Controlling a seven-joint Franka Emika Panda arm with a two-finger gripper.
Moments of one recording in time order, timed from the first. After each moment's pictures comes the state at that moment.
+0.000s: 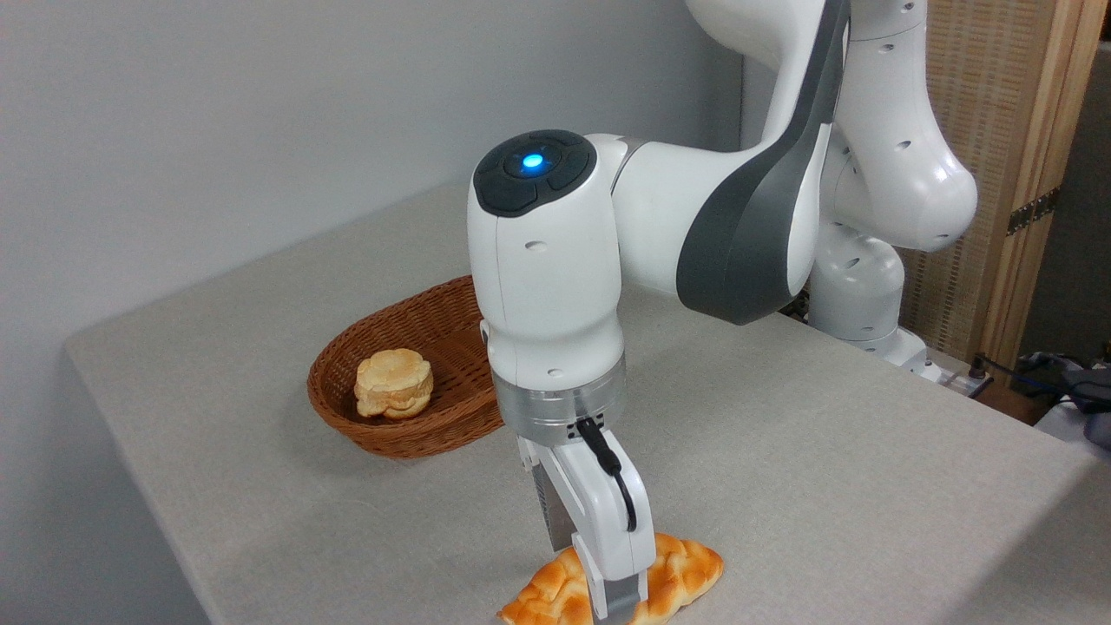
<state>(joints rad) -0.13 0.14 0.39 -1.93 -0.13 2.03 1.40</state>
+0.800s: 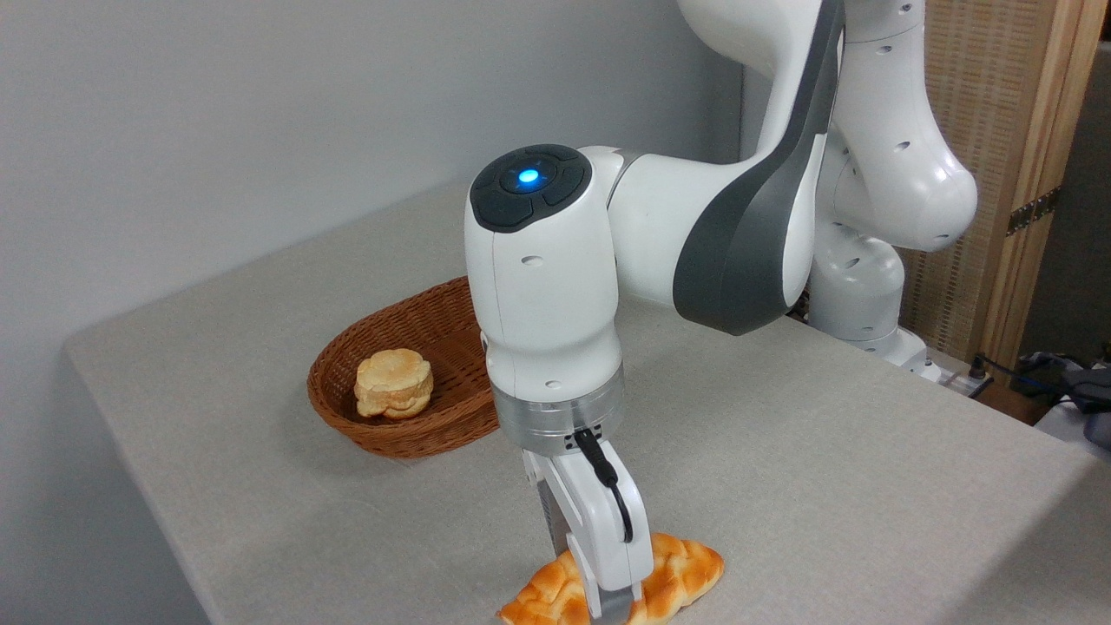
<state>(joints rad) -0.13 0.16 0.39 -1.93 -0.12 2.04 1.42</state>
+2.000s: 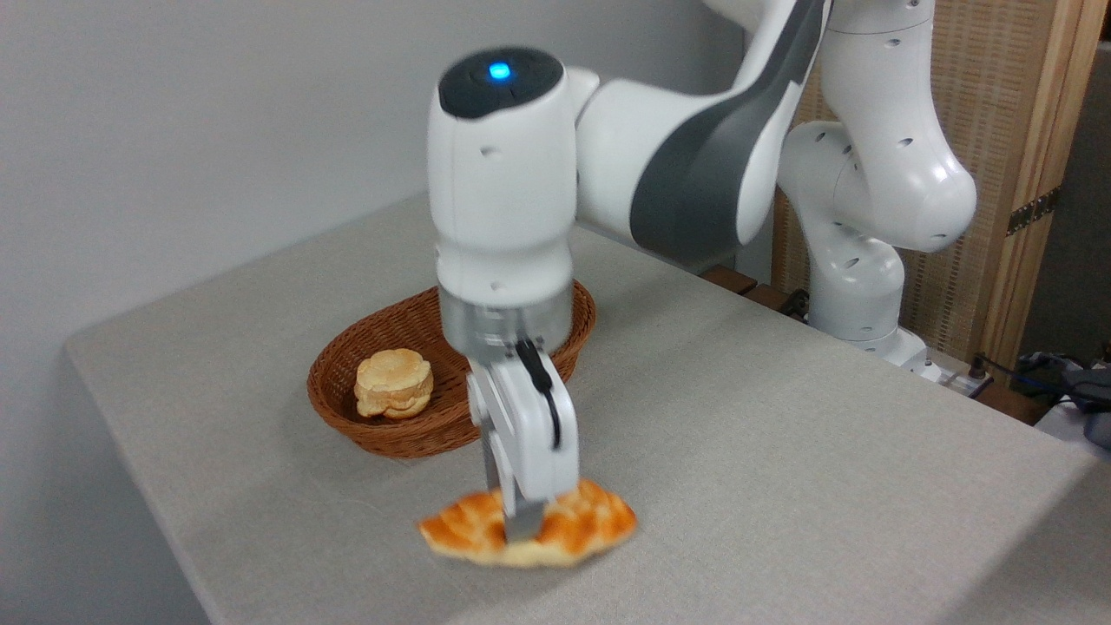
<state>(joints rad) -0.15 0.07 0.33 -1.90 -0.20 2.01 1.39</state>
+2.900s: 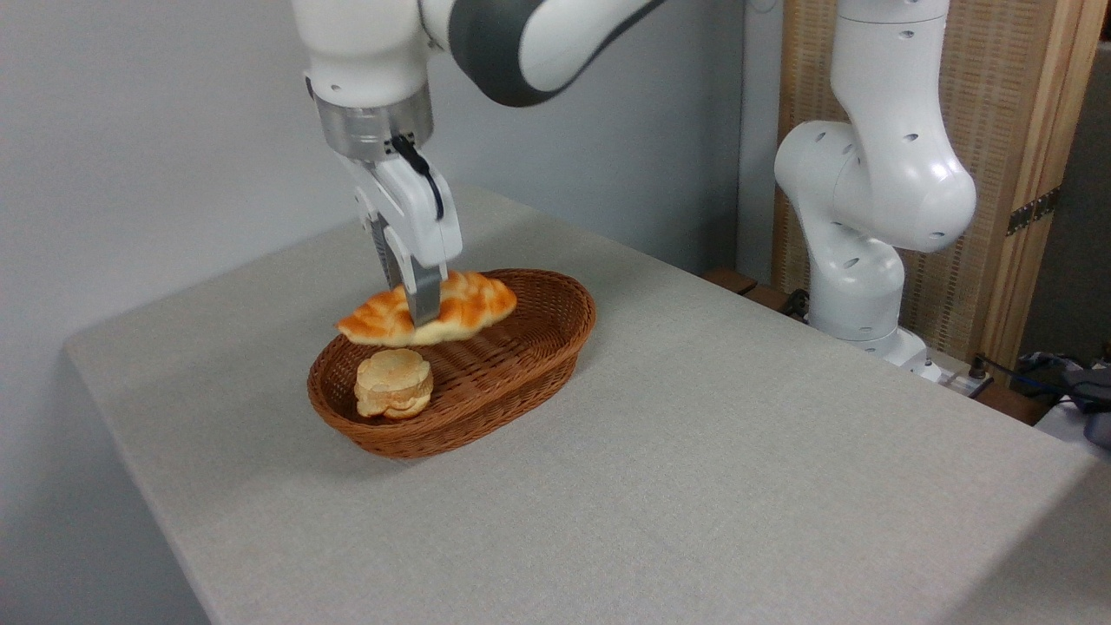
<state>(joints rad) -0.16 -0.03 -0.03 -1.82 -0.27 1.78 0.76</state>
